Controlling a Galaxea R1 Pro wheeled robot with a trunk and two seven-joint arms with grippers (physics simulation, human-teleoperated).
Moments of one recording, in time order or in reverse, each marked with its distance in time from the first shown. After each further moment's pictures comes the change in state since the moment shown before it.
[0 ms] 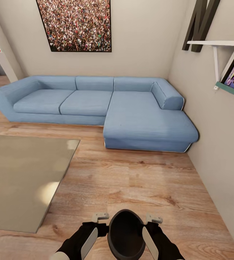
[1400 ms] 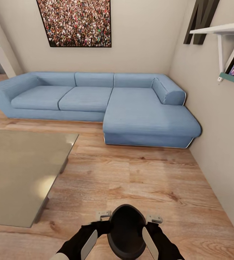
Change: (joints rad) left arm 0.000 0.000 -0.003 0.034 0.004 -0.147 -0.165; right arm 0.001 0.000 0.002 0.001 0.001 -0.008 0.001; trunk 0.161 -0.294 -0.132
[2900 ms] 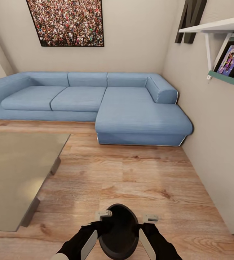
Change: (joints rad) left arm 0.000 0.000 0.000 0.005 0.000 -0.010 0.004; right arm 0.000 0.000 0.097 0.000 -0.003 -0.004 -0.001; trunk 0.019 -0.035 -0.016
